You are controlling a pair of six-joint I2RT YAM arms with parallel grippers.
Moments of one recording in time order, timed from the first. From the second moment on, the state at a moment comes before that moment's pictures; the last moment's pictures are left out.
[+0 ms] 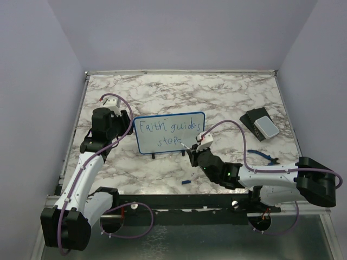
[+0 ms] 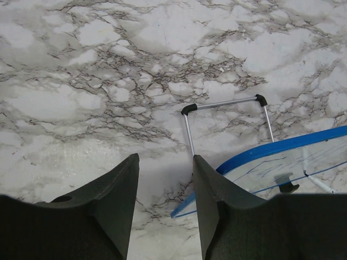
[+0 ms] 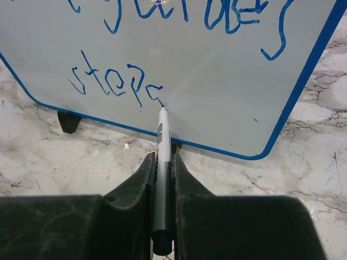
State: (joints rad) left arm -0.12 0.94 0.72 -0.28 0.16 -0.24; right arm 1.20 1.25 0.48 0.36 0.70 0.43
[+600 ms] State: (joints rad) left arm -0.12 0.94 0.72 -0.28 0.16 -0.24; right arm 1.20 1.27 0.48 0.36 0.68 0.43
